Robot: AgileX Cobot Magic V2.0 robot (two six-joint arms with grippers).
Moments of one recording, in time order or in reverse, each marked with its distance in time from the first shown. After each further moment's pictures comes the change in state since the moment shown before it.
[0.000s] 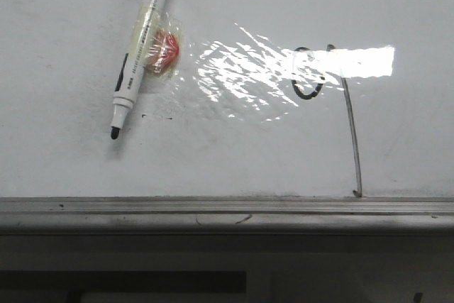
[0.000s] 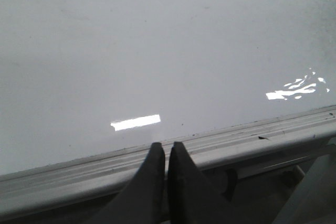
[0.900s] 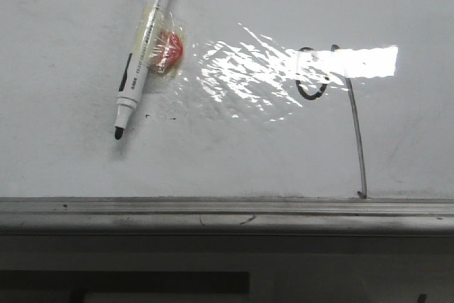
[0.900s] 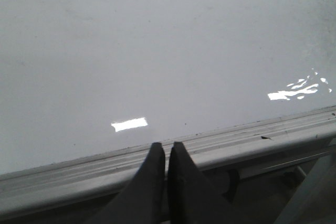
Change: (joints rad) left arm -0.001 0.000 0.000 0.000 -0.001 0.000; right arm 0.672 0.214 -0.442 0.124 0.500 -0.070
